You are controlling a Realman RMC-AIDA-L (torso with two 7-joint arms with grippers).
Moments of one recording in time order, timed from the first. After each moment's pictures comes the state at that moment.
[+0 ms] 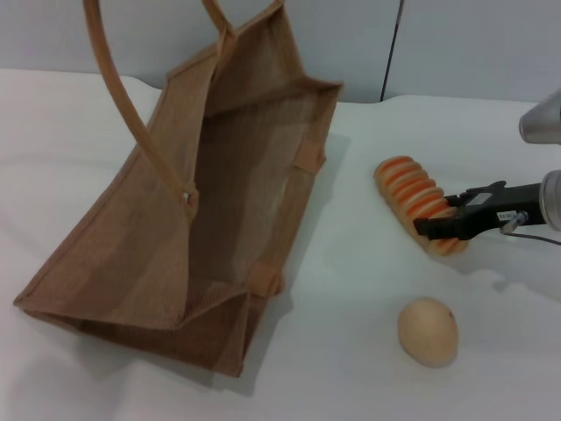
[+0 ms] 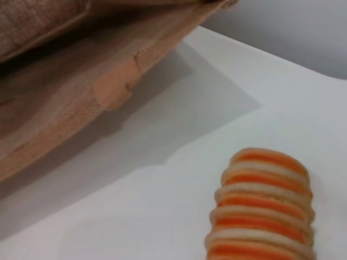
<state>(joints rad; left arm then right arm) -0.67 -1.98 0.92 1.96 -0.63 -1.67 0.52 0.77 2.02 -0.94 -0.52 0.85 1.03 -1.32</state>
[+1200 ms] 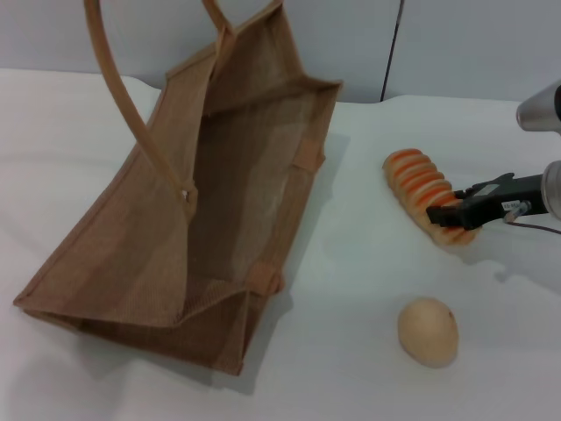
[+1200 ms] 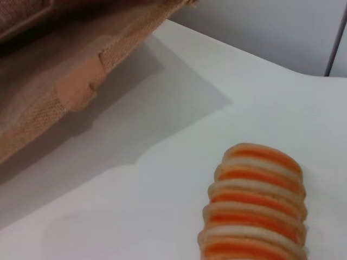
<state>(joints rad) -0.67 -1.98 0.91 1.94 -0.63 -1.67 0.53 0.80 2.02 -0.93 -0.52 0.78 0.99 -1.24</state>
